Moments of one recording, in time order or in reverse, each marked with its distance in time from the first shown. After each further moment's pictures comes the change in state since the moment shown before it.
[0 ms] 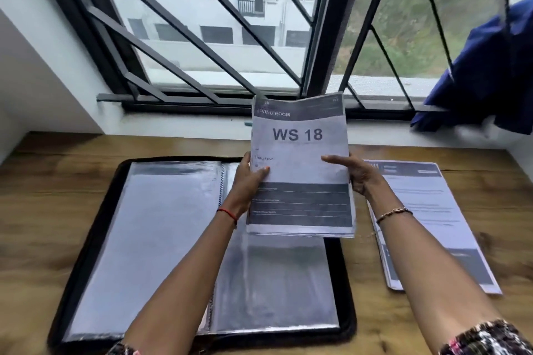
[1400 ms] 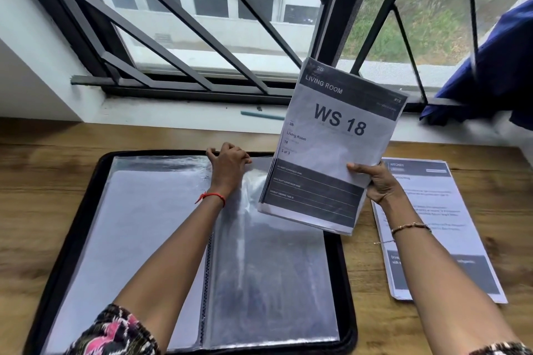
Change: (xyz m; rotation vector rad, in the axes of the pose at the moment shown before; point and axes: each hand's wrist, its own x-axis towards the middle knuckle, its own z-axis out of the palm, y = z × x) left_hand 0.061 -0.025 -0.038 1.197 0.190 0.322; right_hand 0.010 0.022 -0.036 0.282 0.156 -0.119
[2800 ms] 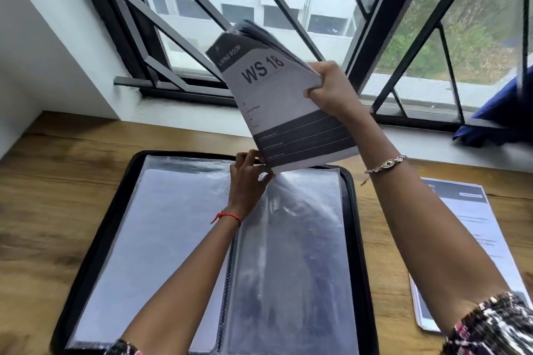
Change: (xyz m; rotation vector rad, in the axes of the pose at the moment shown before) left_hand -0.022 -0.014 -0.005 -0.175 0.200 0.085; right_hand 0.054 -0.093 0.209 -1.092 -0.230 -0.578
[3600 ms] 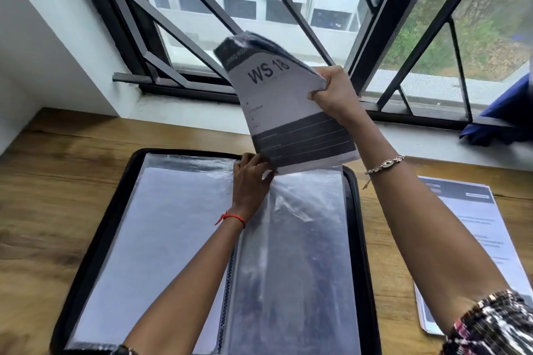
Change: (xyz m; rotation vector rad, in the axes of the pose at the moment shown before) left_hand -0.001 0.004 0.006 0.021 0.044 0.017; right_hand -0.001 0.018 0.010 0.105 0.024 0.075
